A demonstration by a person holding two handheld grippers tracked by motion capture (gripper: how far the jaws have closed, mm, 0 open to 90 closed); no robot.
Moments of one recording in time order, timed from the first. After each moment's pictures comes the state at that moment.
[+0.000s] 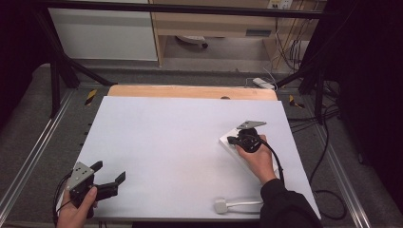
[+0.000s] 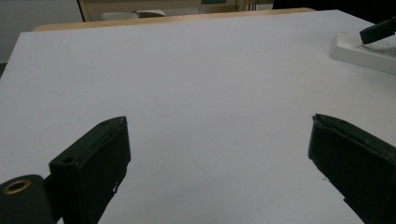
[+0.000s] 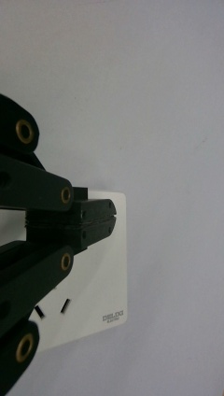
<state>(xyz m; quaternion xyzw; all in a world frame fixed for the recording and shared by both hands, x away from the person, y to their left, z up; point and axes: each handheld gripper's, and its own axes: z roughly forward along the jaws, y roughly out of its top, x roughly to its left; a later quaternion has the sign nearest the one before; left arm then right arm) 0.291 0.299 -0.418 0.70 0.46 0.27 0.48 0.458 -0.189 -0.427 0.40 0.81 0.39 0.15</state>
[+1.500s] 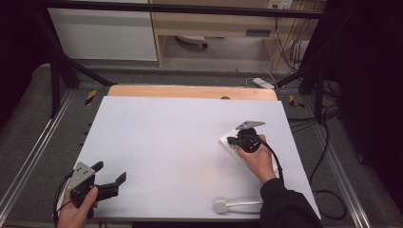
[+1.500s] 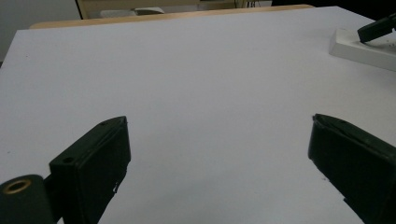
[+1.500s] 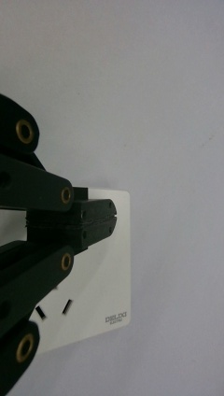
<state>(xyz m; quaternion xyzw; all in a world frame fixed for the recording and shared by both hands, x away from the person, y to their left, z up) 0.291 0.298 -0.419 0.71 0.46 0.27 0.47 0.460 -0.187 -0.429 0.40 0.82 0.38 0.15</state>
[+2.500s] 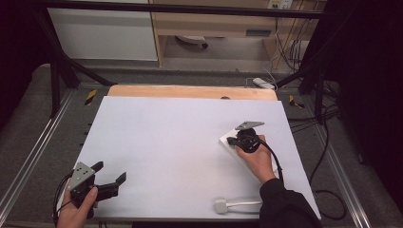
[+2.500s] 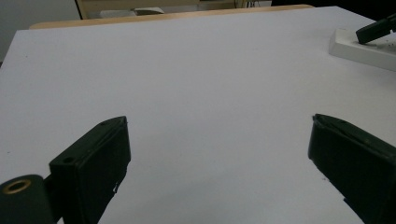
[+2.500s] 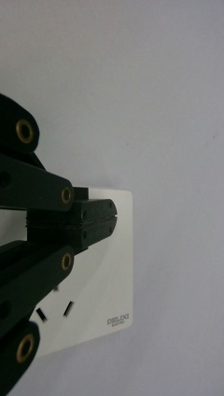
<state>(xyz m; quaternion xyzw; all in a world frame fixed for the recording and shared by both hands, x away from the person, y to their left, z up) 0.291 0.298 -0.419 0.71 0.46 0.27 0.47 0.460 -0.186 -0.431 0.40 0.82 0.38 0.15</state>
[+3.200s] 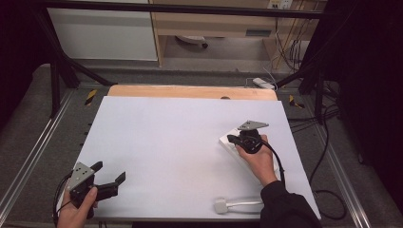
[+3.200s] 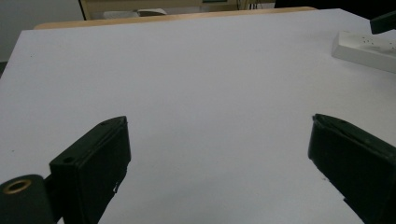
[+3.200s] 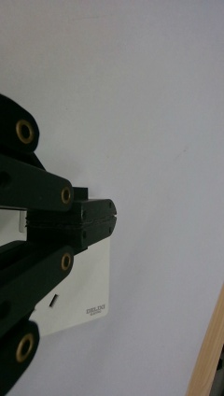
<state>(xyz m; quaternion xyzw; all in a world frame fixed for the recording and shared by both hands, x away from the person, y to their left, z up) 0.291 0.299 -0.419 0.70 0.46 0.27 0.47 0.449 -0.189 -0.418 0.38 0.81 0.42 0.18</state>
